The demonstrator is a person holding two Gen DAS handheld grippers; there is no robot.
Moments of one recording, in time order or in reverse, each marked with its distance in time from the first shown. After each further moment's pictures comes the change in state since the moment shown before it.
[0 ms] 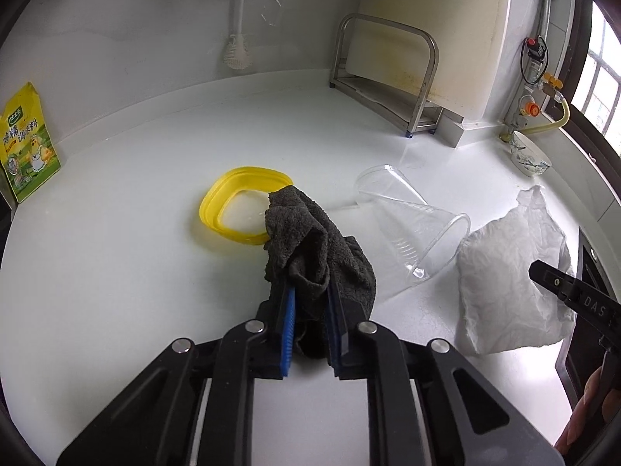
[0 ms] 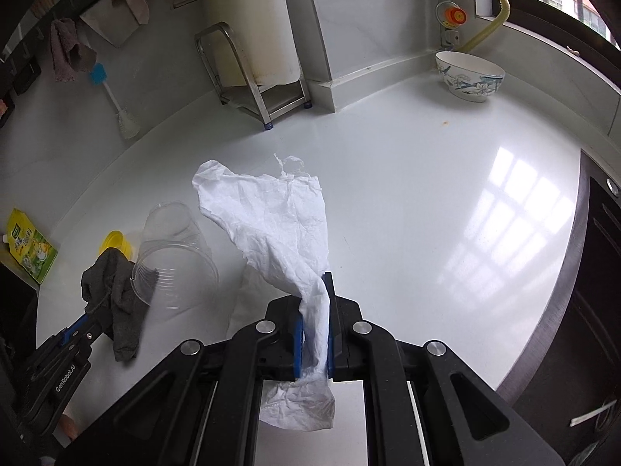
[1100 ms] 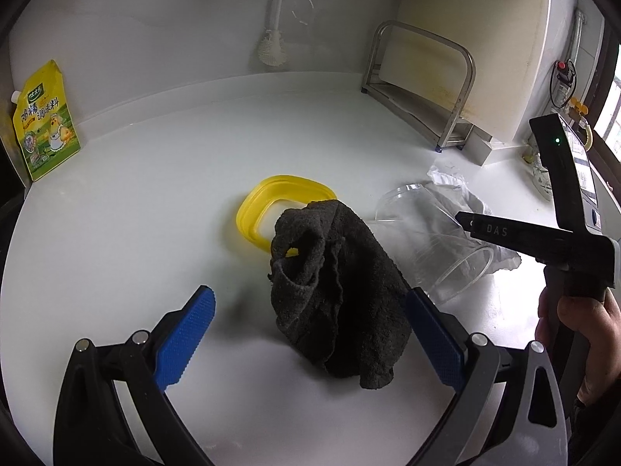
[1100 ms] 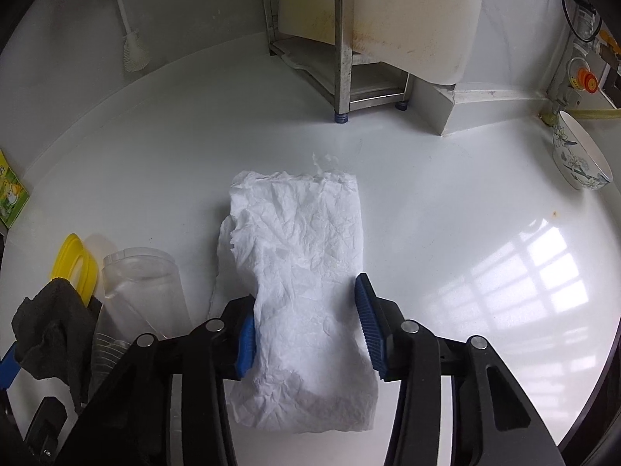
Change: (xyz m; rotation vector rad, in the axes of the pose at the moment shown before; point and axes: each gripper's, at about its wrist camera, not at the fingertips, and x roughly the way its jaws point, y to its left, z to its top) left arm 0.002 0.019 0.007 -0.093 0.010 0.052; right arm 0.115 0.069 0.077 -0.305 0.158 -0.025
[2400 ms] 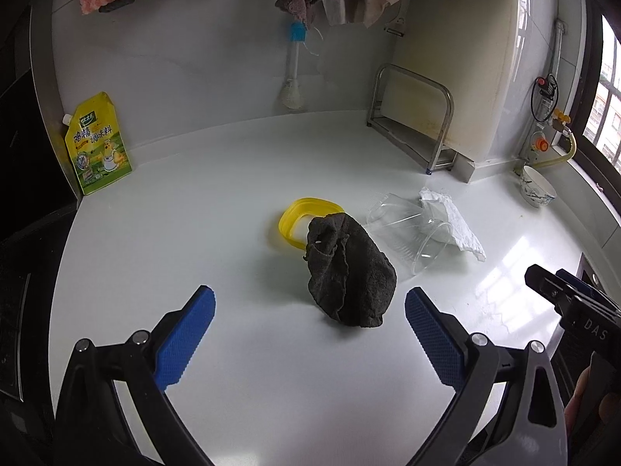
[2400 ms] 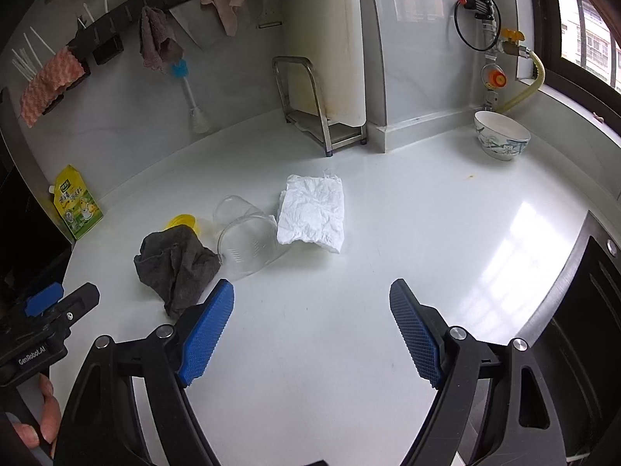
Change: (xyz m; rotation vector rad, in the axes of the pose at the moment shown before) left arm -0.087 0.003 -0.019 0.003 -0.101 0.068; right arm -0.146 -0.025 -0.102 0.101 -0.232 0.104
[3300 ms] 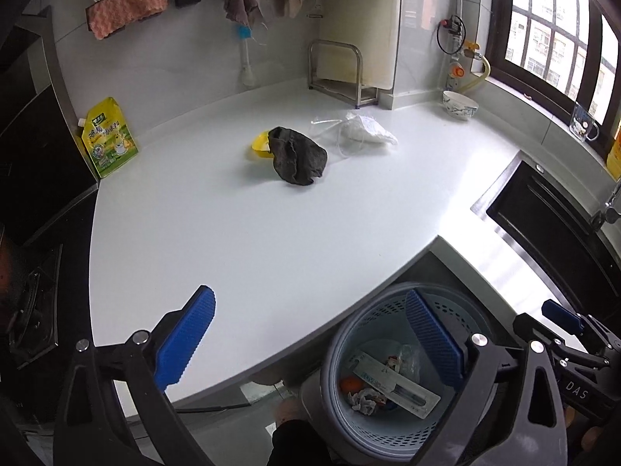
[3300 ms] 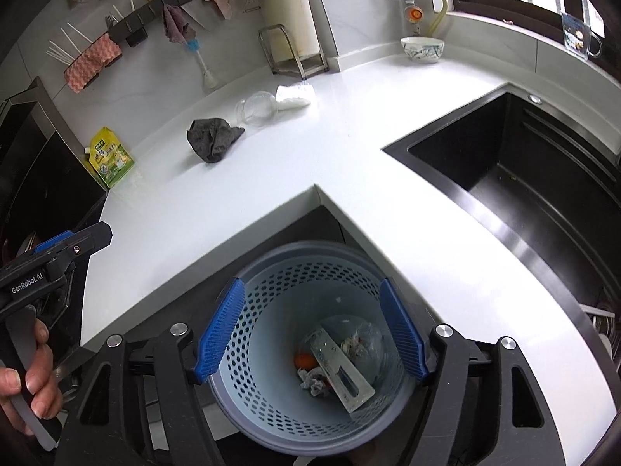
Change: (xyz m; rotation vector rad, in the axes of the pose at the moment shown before) left arm -0.154 -0.013 -0.125 0.203 0.051 -0.063; right arm -0.181 0.004 -0.215 0.105 0.031 0.001
